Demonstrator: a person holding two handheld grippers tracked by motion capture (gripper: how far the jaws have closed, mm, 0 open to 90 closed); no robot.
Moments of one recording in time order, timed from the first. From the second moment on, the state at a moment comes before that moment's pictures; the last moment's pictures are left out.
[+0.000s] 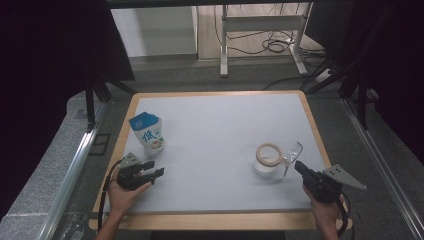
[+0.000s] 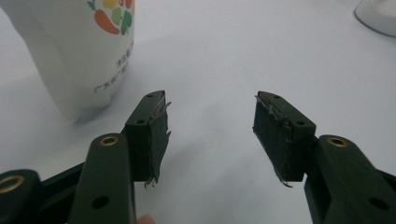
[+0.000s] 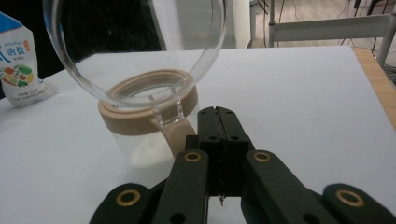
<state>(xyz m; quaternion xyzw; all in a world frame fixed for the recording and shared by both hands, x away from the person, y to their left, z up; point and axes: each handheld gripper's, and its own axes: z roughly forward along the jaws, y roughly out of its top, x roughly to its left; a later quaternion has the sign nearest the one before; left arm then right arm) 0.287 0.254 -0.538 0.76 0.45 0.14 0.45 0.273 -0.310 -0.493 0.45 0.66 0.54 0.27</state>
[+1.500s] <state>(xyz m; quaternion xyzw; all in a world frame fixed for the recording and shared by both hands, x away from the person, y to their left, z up) 0.288 0.245 -0.545 0.76 0.45 0.14 0.45 0.298 -0.248 -0.466 0.38 0.71 0.53 0.25</state>
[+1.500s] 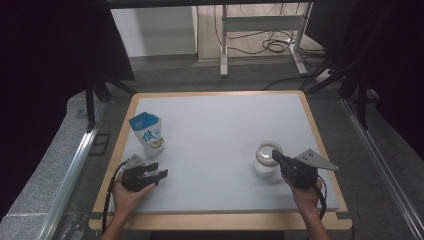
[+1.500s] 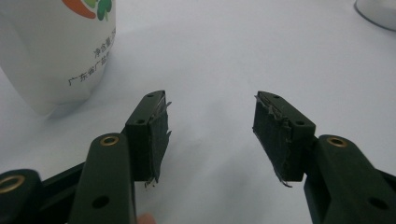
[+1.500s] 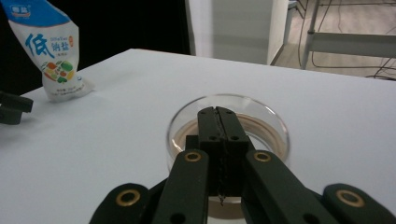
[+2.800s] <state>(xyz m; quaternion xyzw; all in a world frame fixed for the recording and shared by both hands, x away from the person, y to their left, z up) 0.291 0.243 -0.545 0.76 0.45 0.13 0.46 0.306 -0.335 -0.501 0.46 0.70 0.49 0.26</state>
